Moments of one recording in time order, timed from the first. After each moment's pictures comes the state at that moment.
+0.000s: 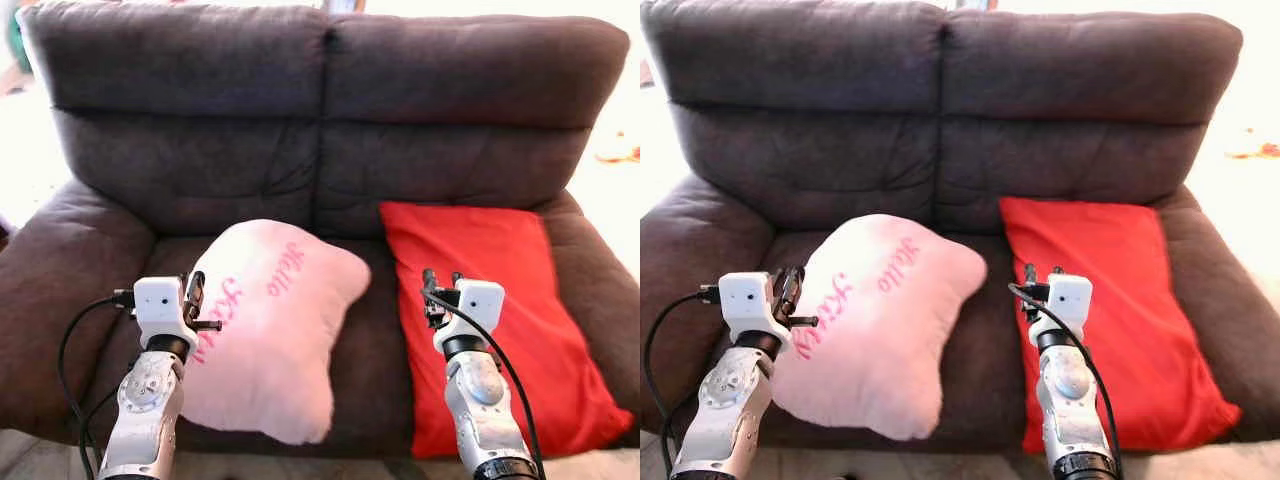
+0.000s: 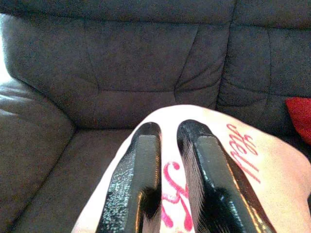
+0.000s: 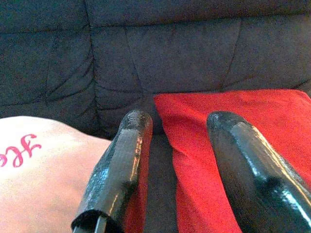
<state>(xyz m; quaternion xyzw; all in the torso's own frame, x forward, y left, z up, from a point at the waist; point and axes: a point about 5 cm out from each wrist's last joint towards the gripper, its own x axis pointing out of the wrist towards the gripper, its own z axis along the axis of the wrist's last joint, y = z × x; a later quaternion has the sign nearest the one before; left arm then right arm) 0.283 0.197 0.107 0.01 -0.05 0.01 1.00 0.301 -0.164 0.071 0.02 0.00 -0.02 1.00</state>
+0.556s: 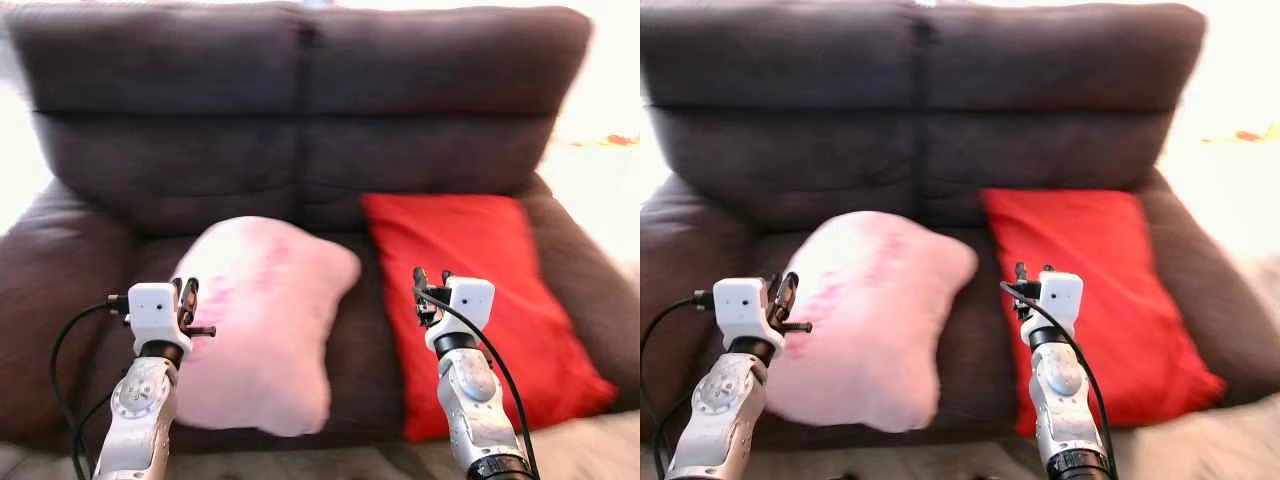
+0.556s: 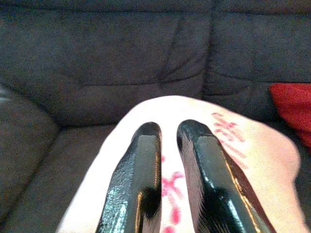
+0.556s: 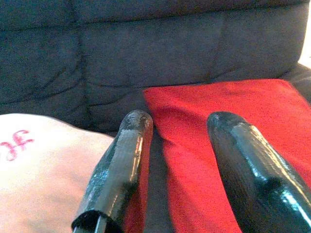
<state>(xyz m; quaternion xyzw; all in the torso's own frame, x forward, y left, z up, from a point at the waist) 0.279 0.203 0.103 0.02 -0.04 0.02 1.00 0.303 -0.159 0.073 0.03 0.00 -0.01 1.00</state>
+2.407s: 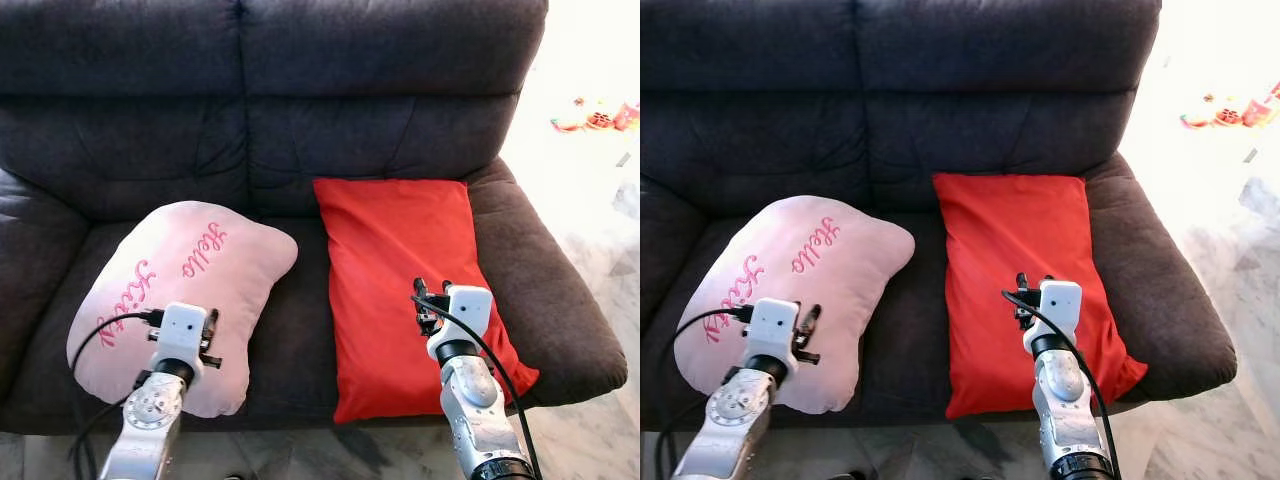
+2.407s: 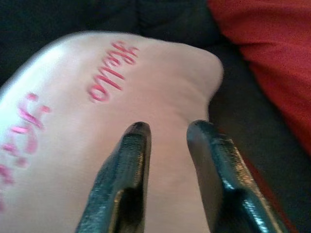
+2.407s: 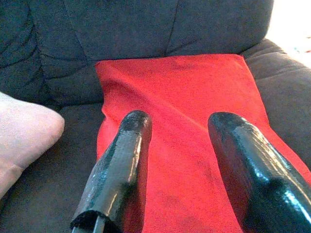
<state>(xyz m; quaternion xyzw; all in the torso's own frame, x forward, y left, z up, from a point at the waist) 0.272 0.191 0.068 0.09 0.06 -0.04 0.99 0.300 -0.163 0.060 0.01 0.03 -0.01 1.00</state>
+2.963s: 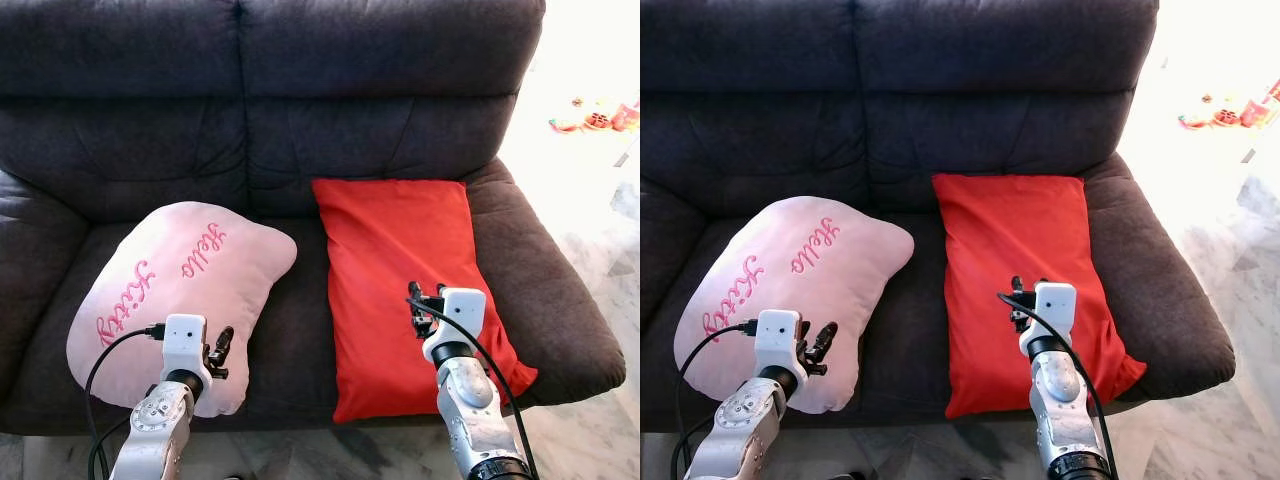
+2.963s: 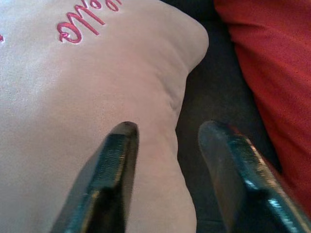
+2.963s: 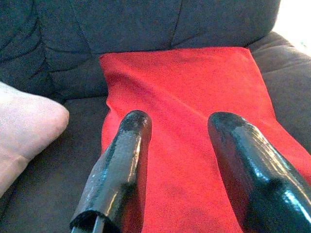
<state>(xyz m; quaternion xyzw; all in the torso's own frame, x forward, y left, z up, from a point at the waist) 0.270 0.188 0.050 0.00 0.13 -0.05 0.99 0.299 -0.159 0.054 0.01 0.05 0.00 1.00</state>
